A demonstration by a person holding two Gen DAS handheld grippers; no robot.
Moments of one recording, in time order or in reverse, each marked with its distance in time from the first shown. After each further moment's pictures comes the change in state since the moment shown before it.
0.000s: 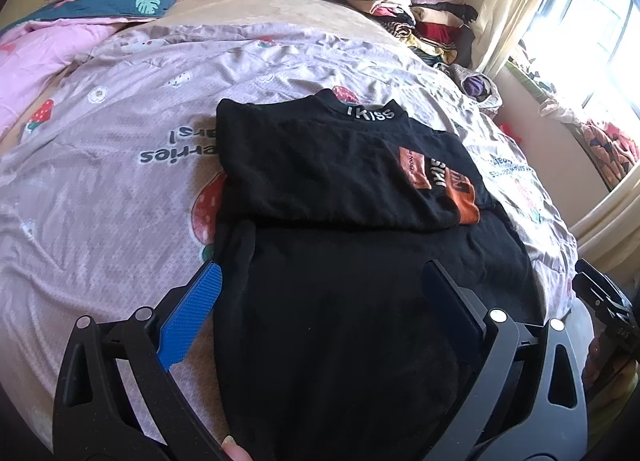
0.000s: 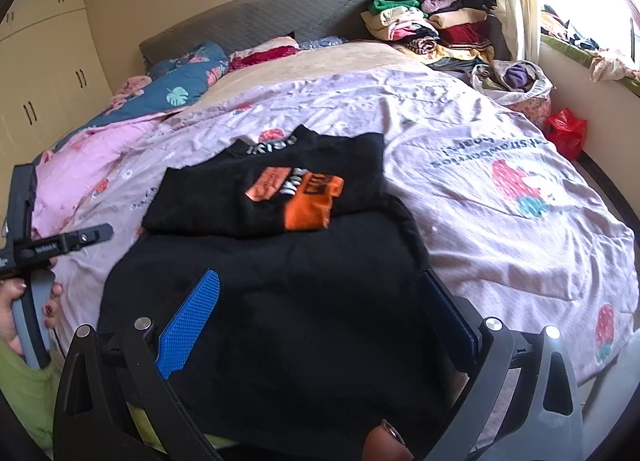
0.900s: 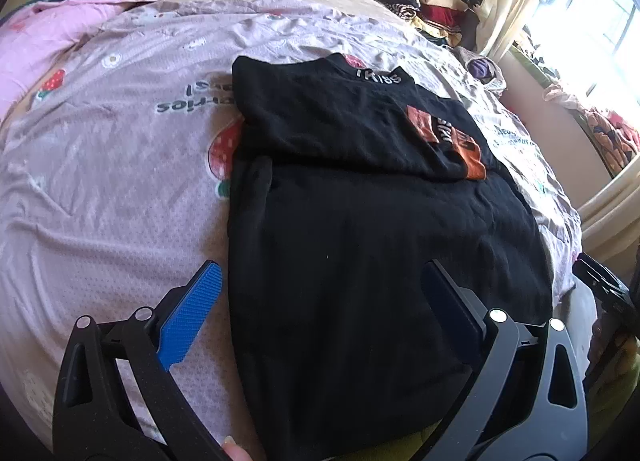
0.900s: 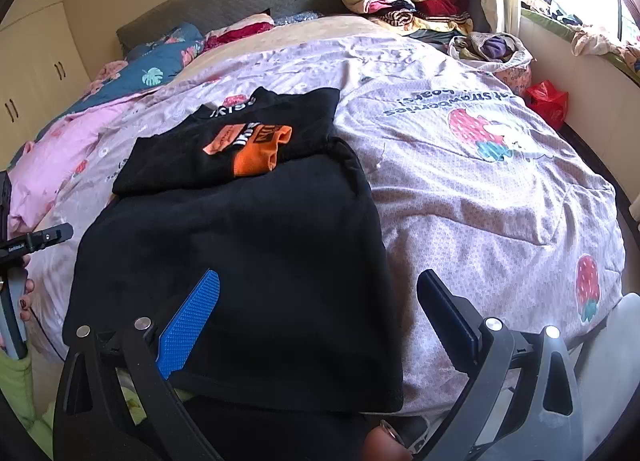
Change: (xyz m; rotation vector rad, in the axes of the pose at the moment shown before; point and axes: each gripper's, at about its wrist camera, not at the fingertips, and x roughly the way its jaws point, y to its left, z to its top) left arm -0.008 0.010 -0.042 -0.007 0.064 0.006; right arm -0.003 -0.039 -0.037 0.033 0.094 -0.043
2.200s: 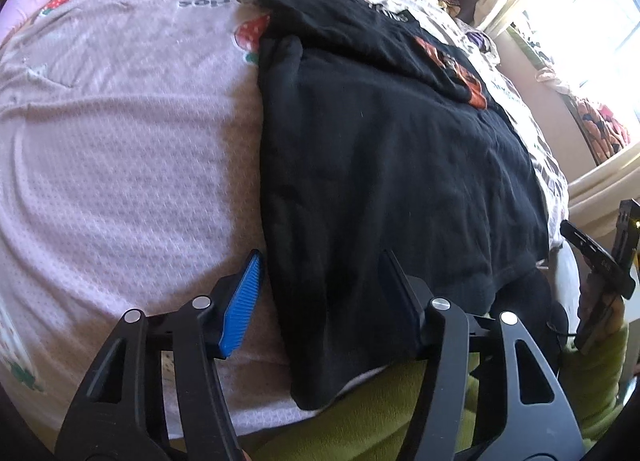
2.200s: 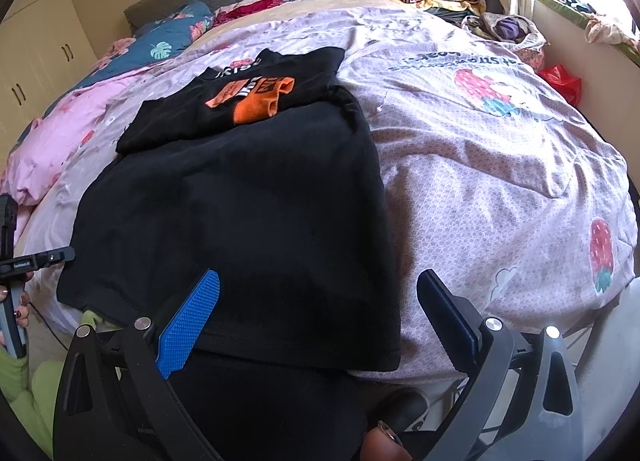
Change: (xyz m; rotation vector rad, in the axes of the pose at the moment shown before) left arm 0.004 0.034 -0.074 -0.049 0.154 -0.089; right arm 0.009 -0.014 -0.036 -0.021 0.088 0.051
